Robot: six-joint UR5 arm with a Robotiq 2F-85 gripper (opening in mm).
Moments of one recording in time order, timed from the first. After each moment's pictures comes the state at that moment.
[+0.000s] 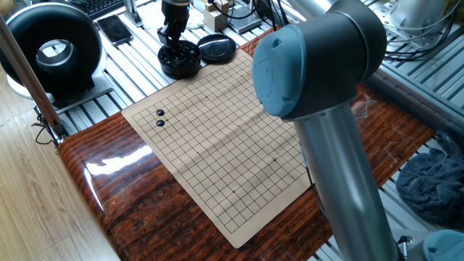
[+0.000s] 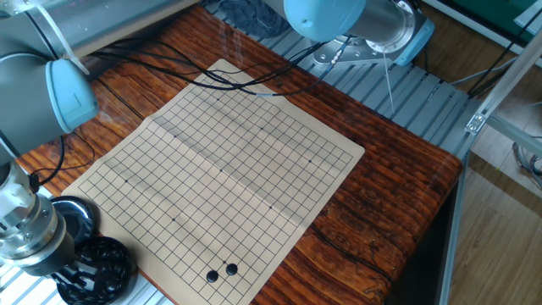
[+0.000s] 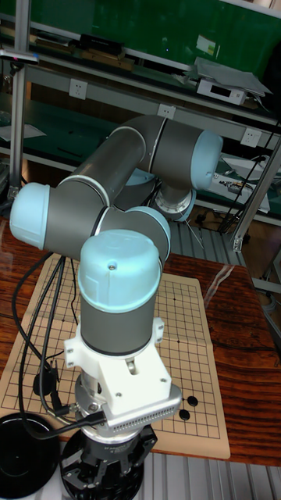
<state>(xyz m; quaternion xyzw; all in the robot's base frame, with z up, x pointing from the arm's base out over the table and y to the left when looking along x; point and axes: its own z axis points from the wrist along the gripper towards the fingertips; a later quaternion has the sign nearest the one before) 0.860 0.006 0.044 -0.21 0.97 0.07 0.08</state>
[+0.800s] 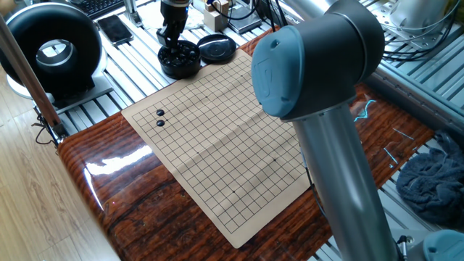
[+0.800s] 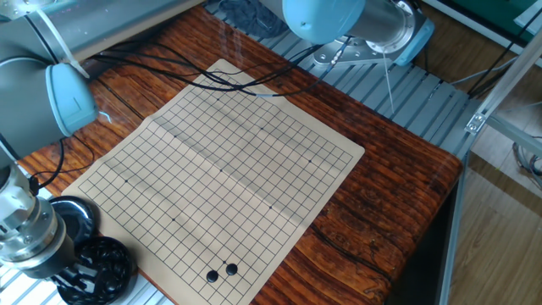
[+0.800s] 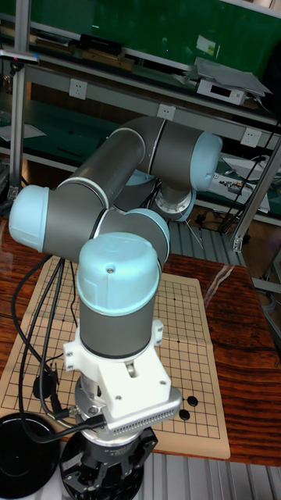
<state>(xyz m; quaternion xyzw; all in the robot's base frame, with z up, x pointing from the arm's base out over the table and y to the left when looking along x) 0.861 0.007 0.044 -0.21 0.97 0.07 0.08</state>
